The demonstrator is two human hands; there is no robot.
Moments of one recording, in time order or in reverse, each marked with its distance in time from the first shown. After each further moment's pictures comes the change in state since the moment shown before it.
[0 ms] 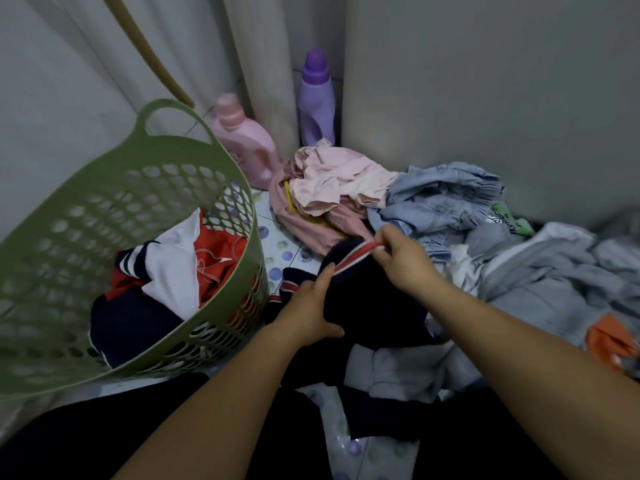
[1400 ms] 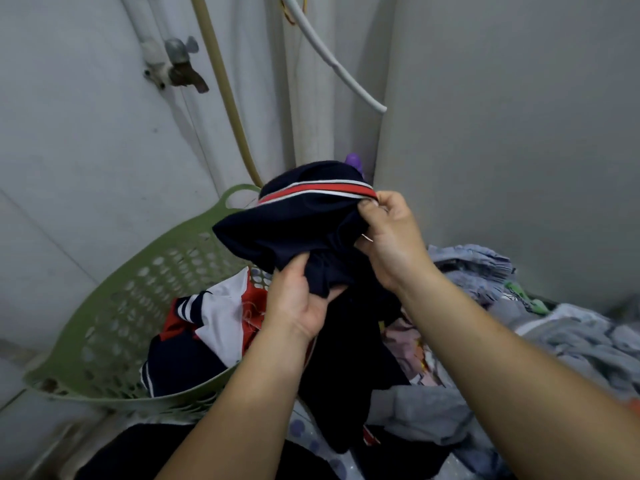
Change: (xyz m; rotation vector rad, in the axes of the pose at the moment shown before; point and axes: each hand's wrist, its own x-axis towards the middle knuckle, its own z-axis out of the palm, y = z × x) left_hand -0.064 0.050 -0.106 -1.841 0.402 0.288; right_hand -0.020 -0.201 -0.048 1.183 0.094 -0.090
